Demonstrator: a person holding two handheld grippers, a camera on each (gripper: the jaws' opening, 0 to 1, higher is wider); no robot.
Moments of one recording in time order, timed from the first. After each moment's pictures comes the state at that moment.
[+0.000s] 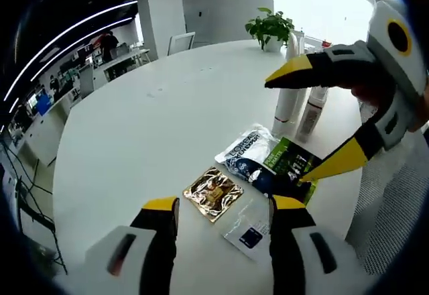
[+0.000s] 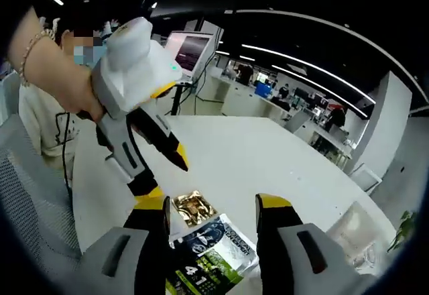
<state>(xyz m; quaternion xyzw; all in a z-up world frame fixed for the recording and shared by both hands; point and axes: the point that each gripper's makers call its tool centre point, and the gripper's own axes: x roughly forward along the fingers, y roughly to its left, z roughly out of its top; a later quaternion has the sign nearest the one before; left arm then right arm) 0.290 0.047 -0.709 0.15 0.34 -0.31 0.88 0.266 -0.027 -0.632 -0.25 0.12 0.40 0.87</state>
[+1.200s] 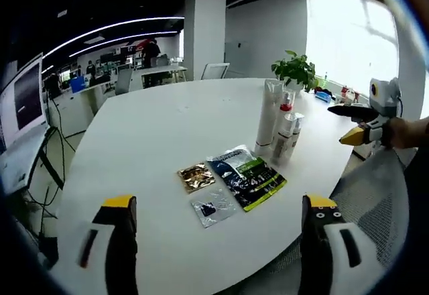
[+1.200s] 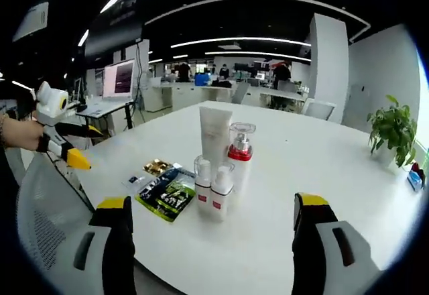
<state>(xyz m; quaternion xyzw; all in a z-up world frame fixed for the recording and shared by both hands) 0.192 0.056 -0.646 0.04 0.25 -0.22 0.94 0.213 -0.218 -0.630 -0.07 0.18 0.26 0.95</state>
